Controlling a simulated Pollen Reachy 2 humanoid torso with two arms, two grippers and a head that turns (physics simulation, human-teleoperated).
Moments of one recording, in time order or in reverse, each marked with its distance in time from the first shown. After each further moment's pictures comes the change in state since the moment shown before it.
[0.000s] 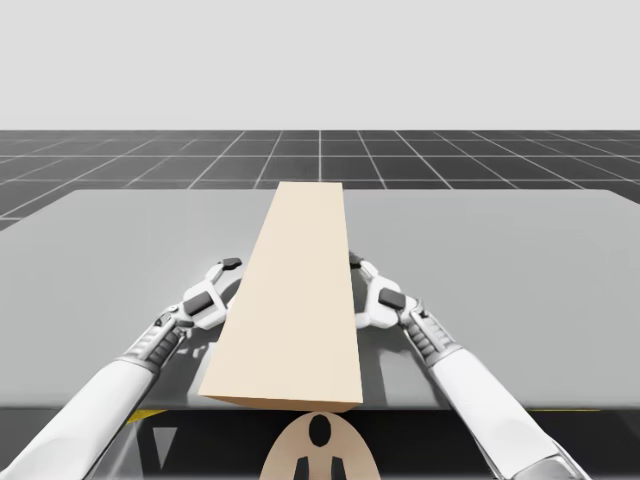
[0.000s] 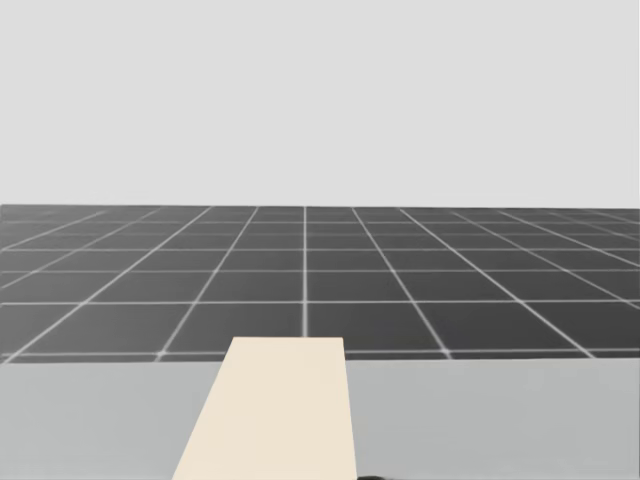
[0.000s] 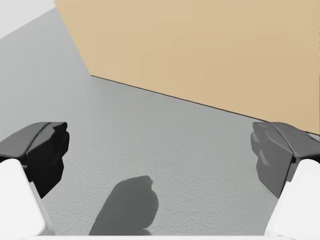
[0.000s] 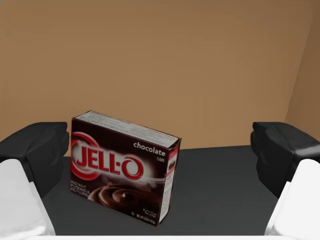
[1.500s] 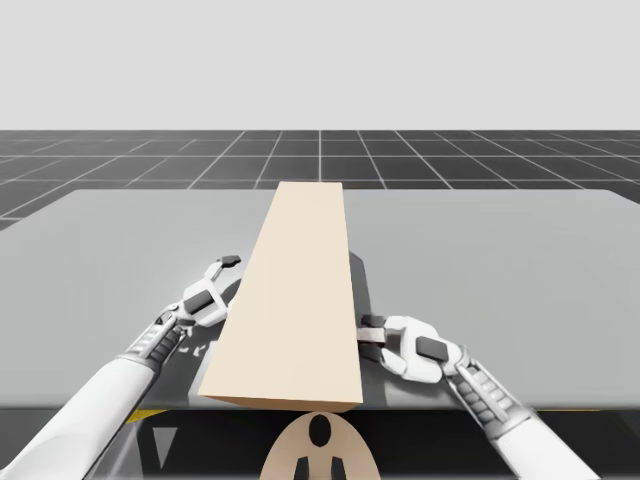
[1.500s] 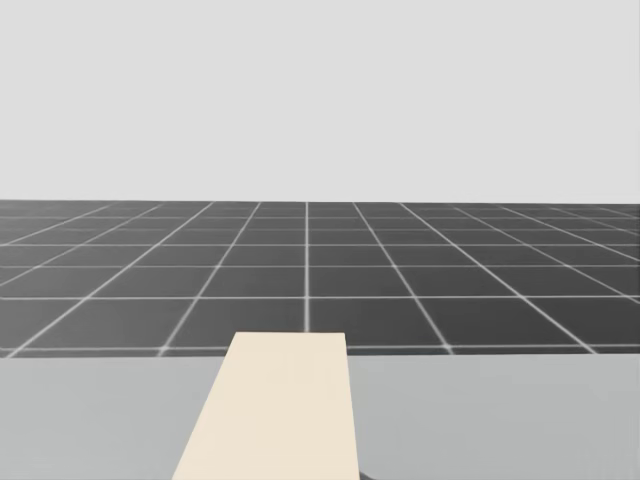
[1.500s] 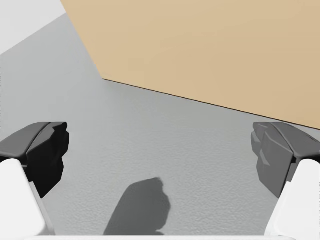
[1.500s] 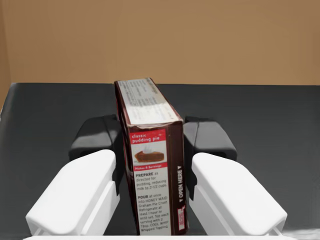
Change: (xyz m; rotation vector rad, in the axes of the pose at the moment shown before) left arm 0.001 0.002 -0.002 0.021 0.001 -0.051; right arm 0.003 0.059 0.082 0.061 0.100 0.006
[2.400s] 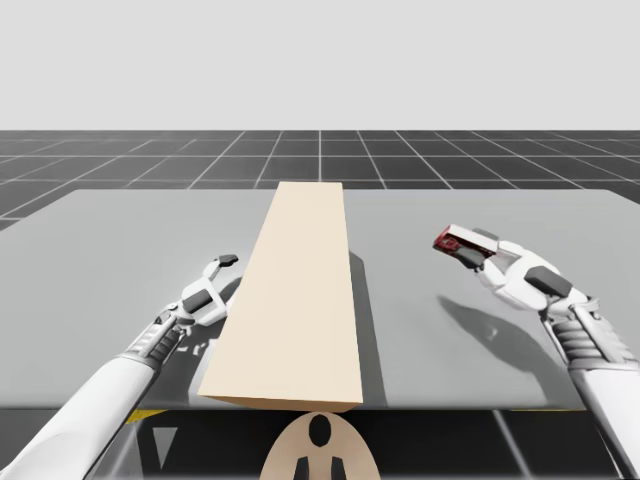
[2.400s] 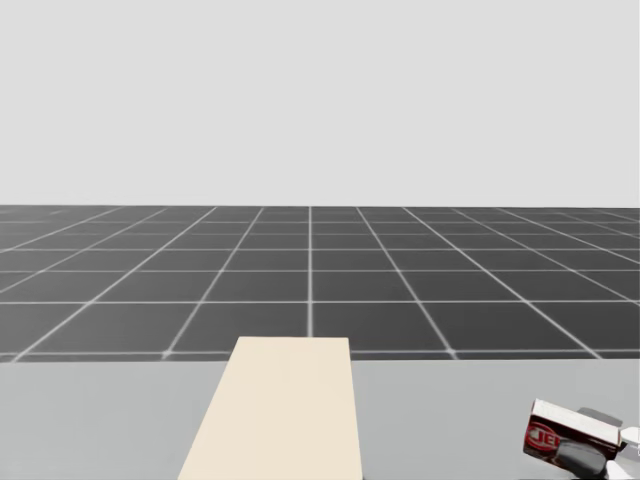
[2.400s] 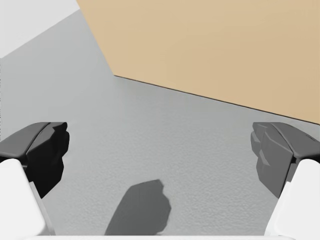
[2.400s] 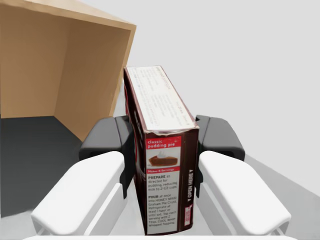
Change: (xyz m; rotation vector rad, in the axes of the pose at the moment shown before) left arm -0.002 0.003 0.002 0.031 0.001 0.001; right arm 0.107 -0.108 0.127 -0.485 -0.040 0.263
